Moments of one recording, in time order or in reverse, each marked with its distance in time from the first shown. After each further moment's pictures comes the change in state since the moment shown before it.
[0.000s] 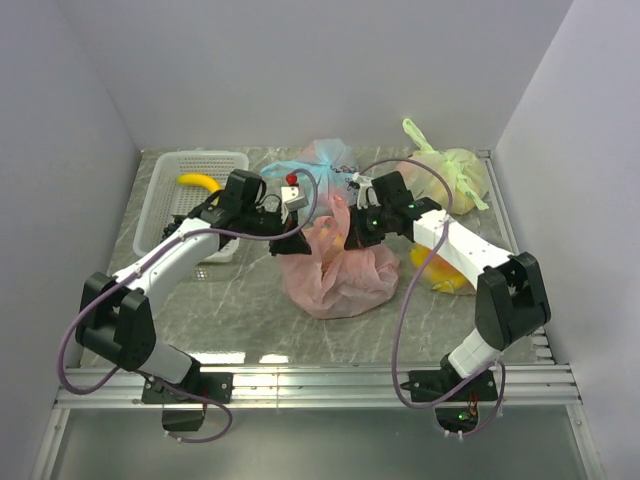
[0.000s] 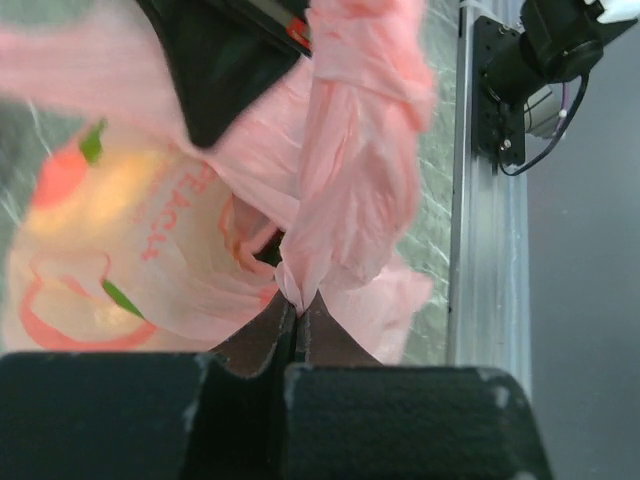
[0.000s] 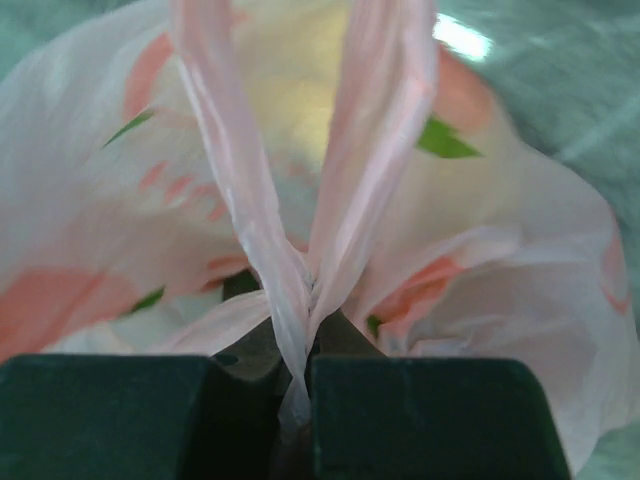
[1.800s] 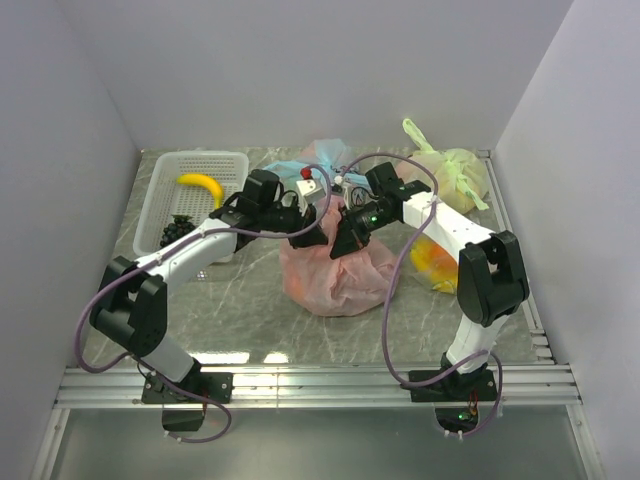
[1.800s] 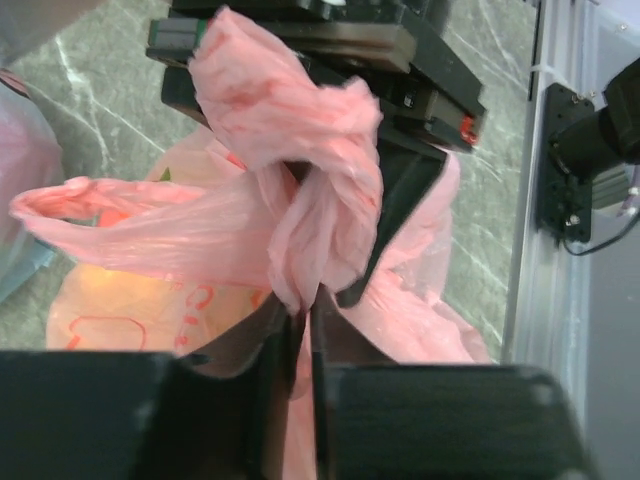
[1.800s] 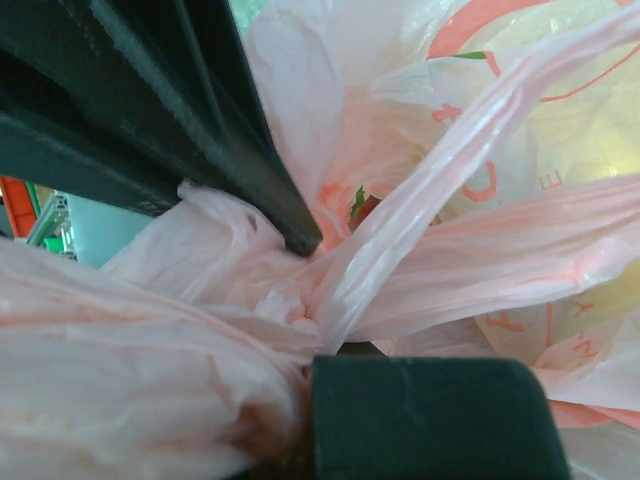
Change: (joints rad) left arm -0.080 0.116 0.021 0.282 -0.163 -0.185; right arm -0.035 0.164 0.185 -0.226 -0.592 -0.474
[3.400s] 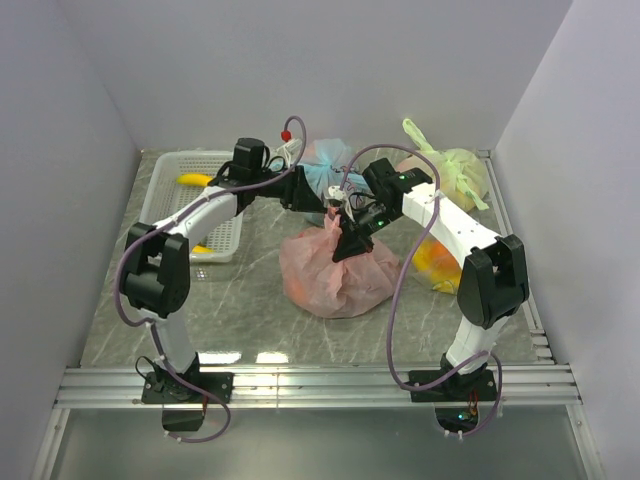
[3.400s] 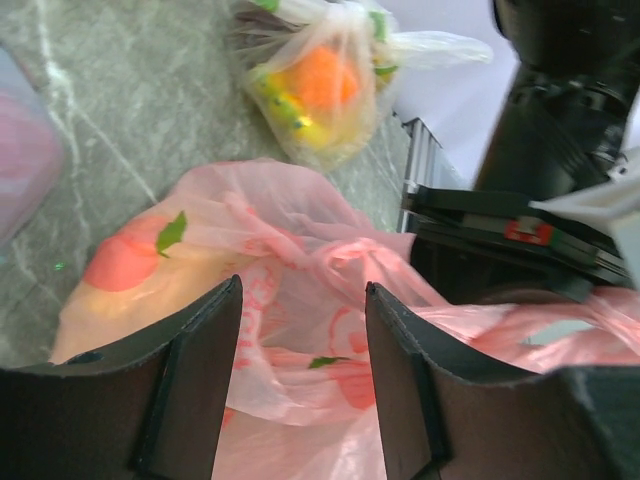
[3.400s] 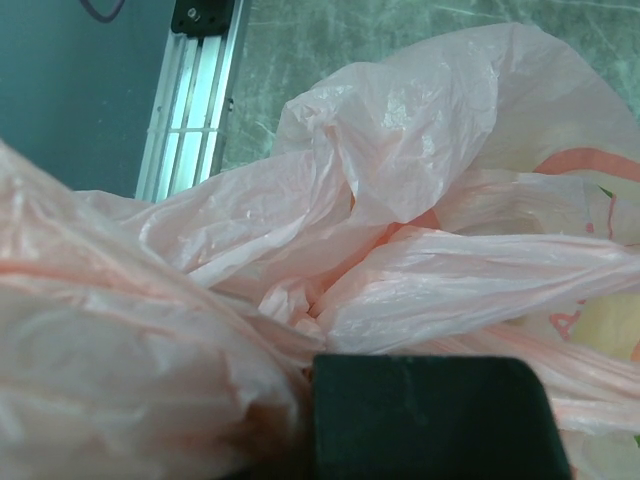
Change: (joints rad) left arm 0.177 0.263 0.274 0.051 0.287 -0.481; right arm 0.039 -0.010 0.145 -0.373 -0.088 -0.740
